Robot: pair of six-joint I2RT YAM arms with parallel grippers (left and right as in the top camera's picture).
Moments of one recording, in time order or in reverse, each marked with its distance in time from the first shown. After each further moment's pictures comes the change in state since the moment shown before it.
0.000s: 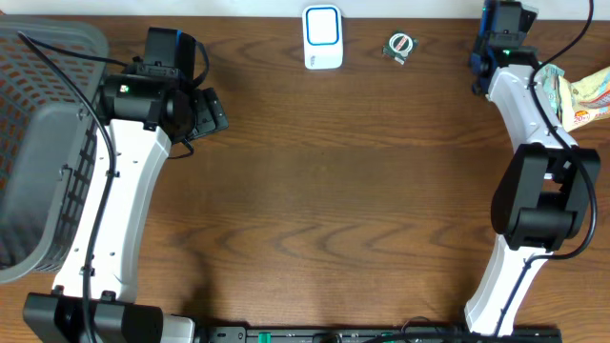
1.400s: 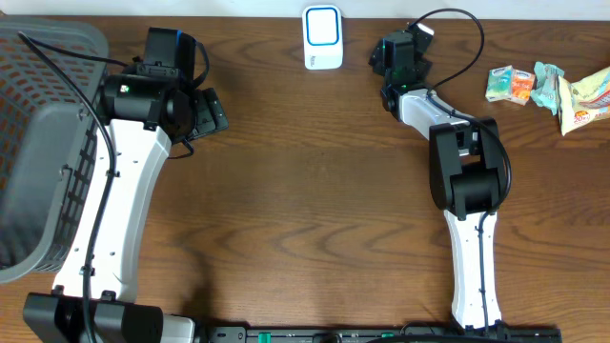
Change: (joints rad) left arm 0.000 0.000 0.000 0.000 0.000 0.000; right arm 0.265 0.354 -0.001 0.597 -0.074 0.293
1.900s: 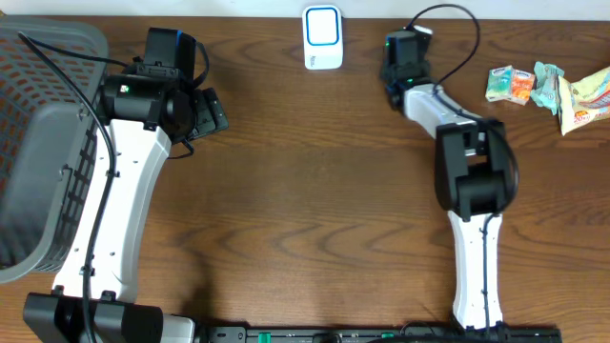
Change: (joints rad) left arm 0.000 0.000 0.000 0.000 0.000 0.000; right arm -0.035 -0.043 0.019 -0.253 -0.016 -0.147
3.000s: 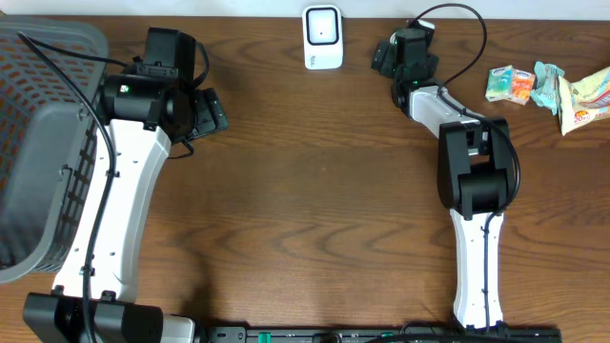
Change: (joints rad) left arm 0.000 0.000 0.000 0.000 0.000 0.000; right arm -0.008 0.025 -0.018 0.206 -0.118 0.006
